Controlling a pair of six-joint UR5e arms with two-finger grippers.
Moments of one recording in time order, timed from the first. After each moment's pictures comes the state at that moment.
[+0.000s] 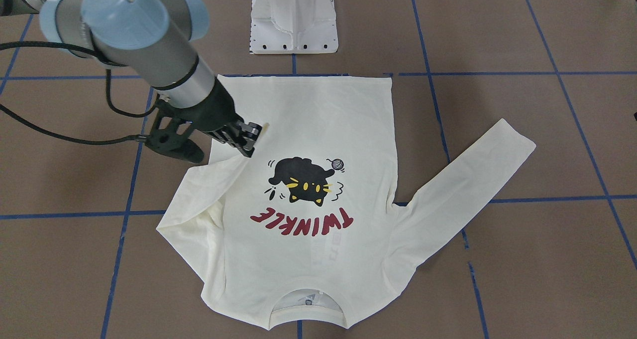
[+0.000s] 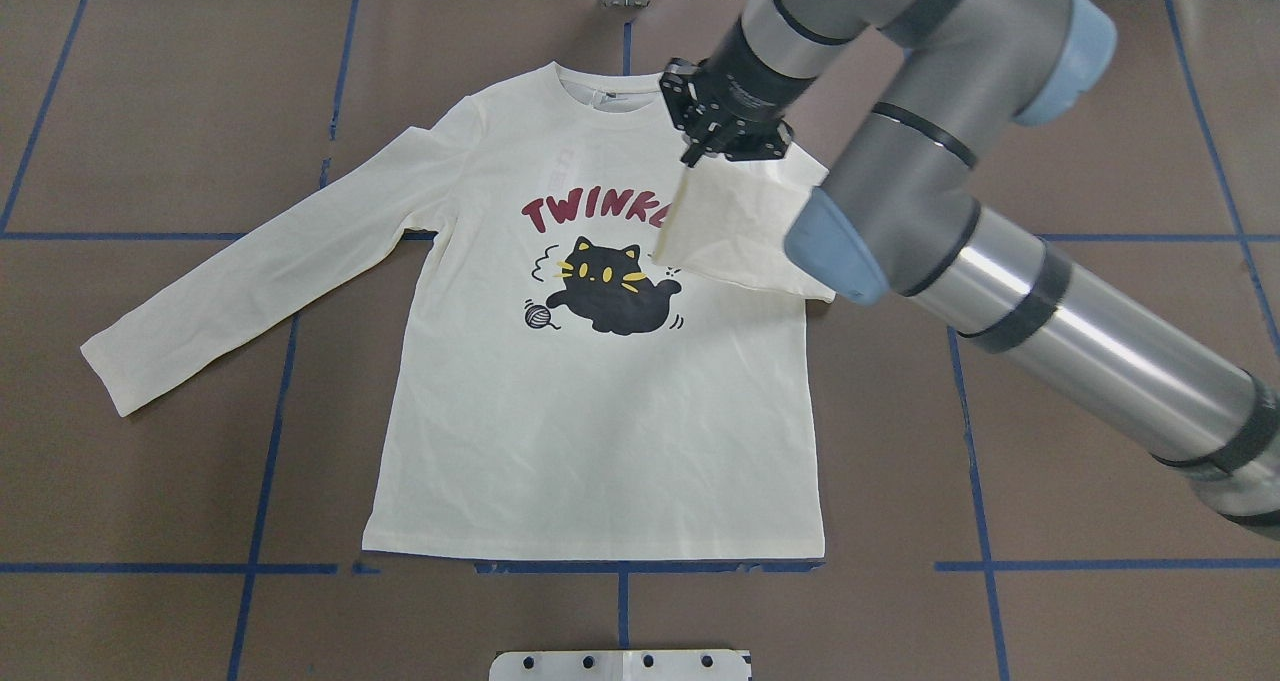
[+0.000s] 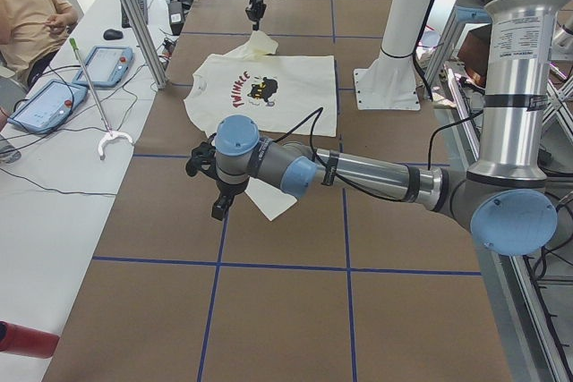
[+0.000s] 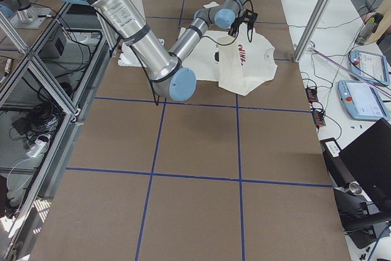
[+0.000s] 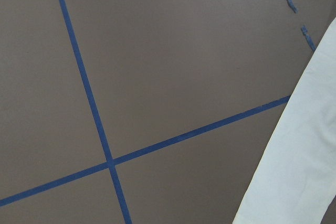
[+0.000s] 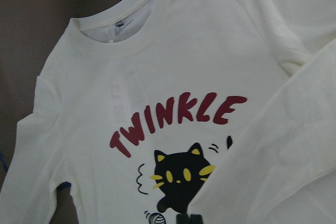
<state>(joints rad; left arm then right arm) -1.49 -1.57 -1.73 -1.83 -2.40 -0.02 0.80 -0.69 1.52 -1.43 2.15 1.57</state>
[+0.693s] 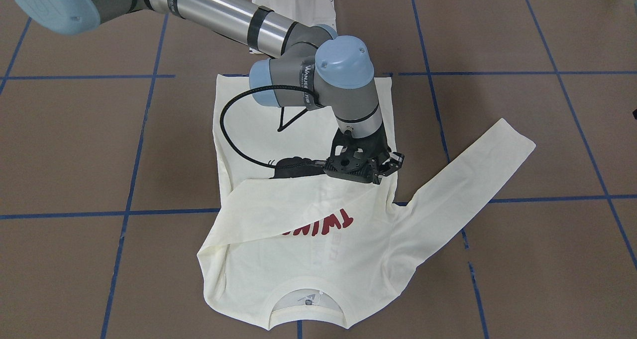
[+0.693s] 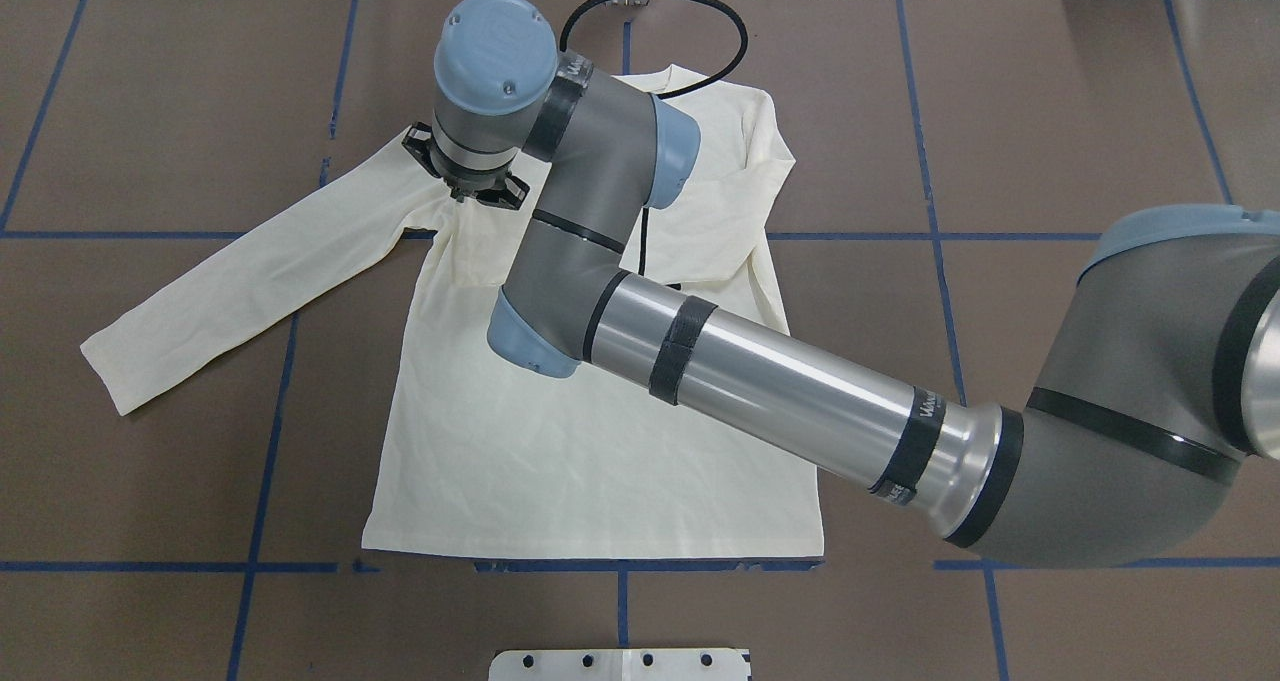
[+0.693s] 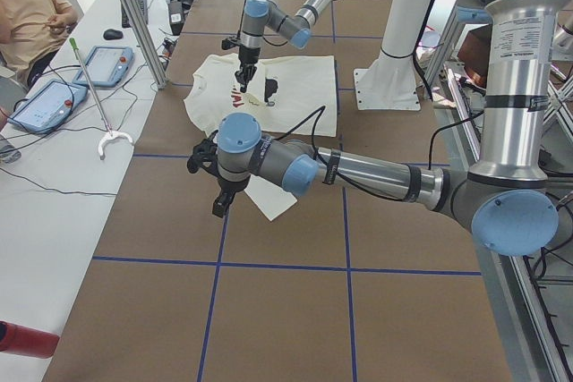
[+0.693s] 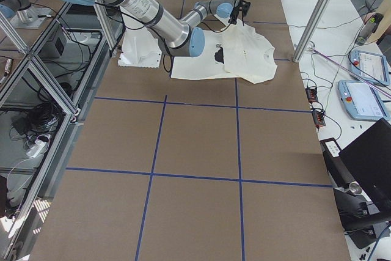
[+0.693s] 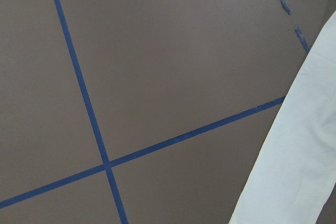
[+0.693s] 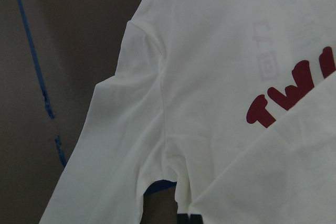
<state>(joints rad) -1.49 -1.57 -1.75 -1.83 -2.41 -0.02 0.57 -0.33 0.91 -1.06 1.83 1.70</state>
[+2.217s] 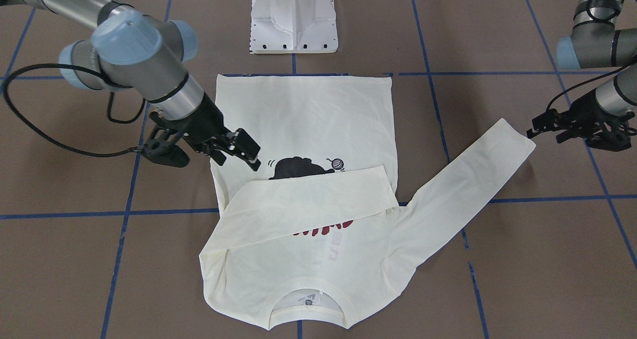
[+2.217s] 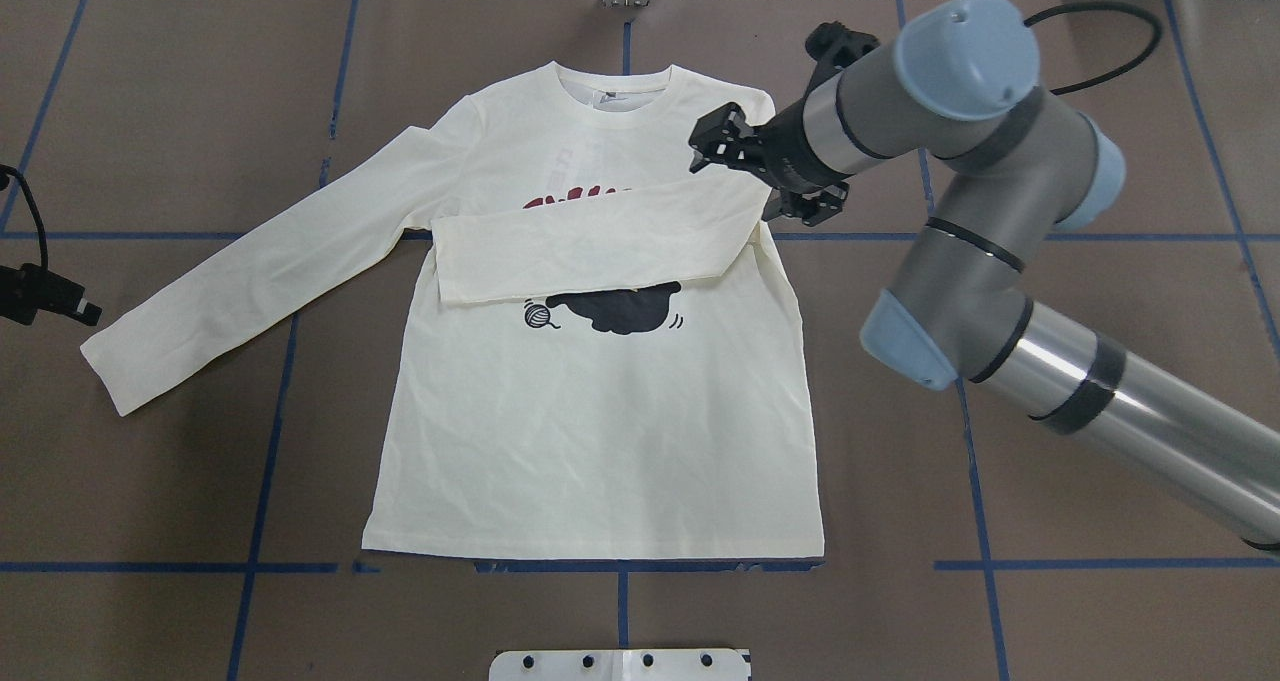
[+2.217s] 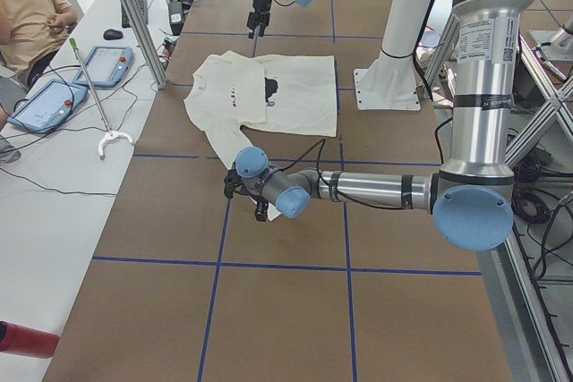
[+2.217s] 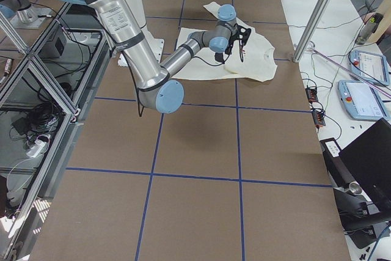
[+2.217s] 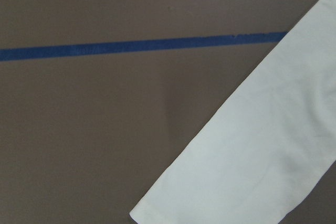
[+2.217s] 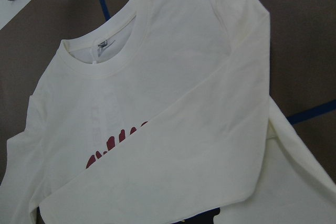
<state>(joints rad) -1.11 -1.56 -1.51 -2.17 -2.43 -0.61 0.79 -1.04 1.67 -1.07 2.06 1.62</state>
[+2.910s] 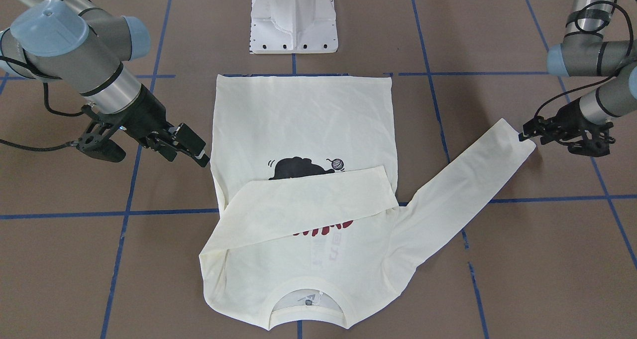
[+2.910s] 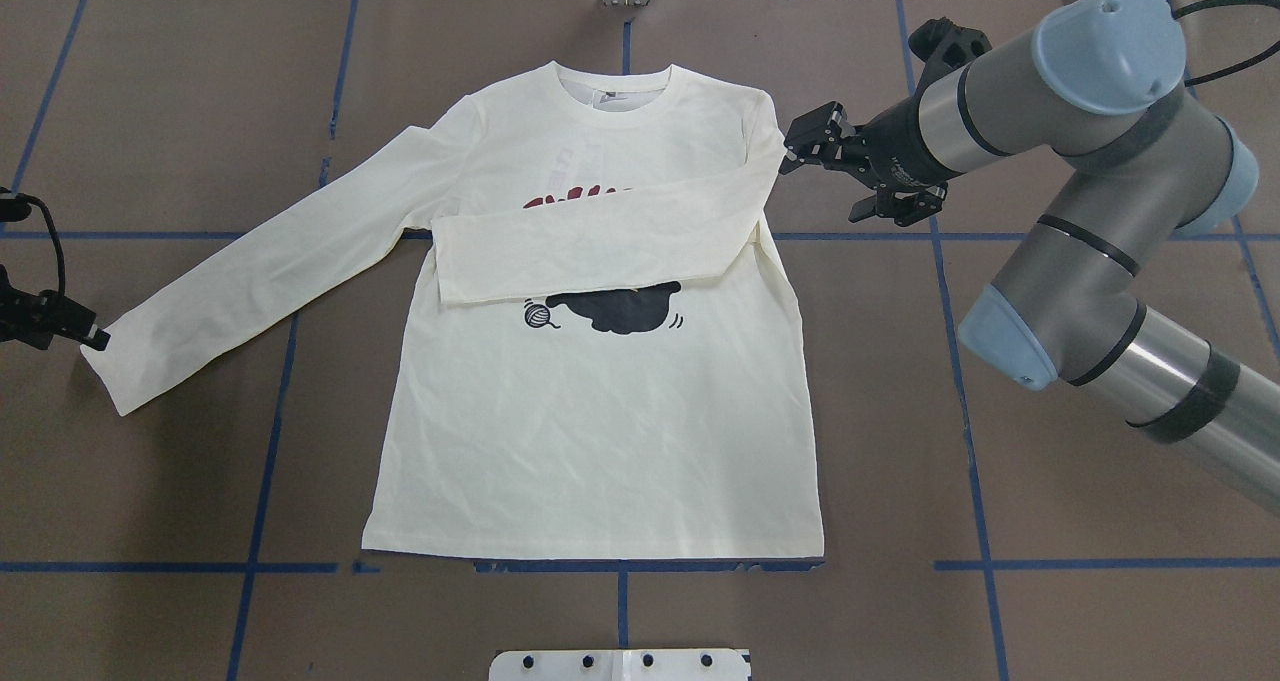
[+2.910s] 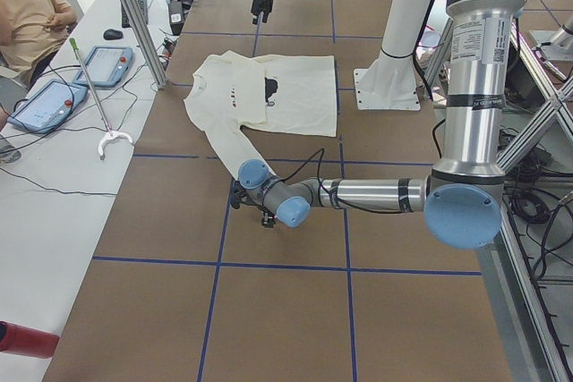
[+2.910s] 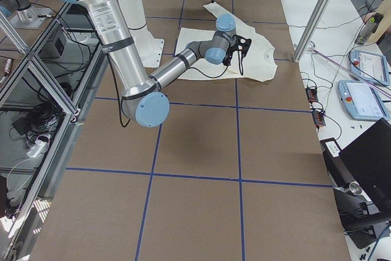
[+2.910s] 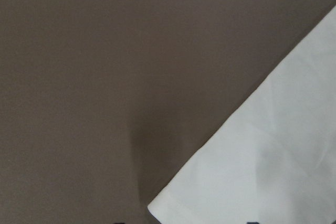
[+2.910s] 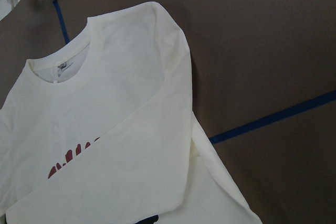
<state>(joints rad) -1.05 -1.58 -1.43 -2.21 -2.43 -0.61 0.84 -1.15 1.73 -1.07 2.10 1.58</state>
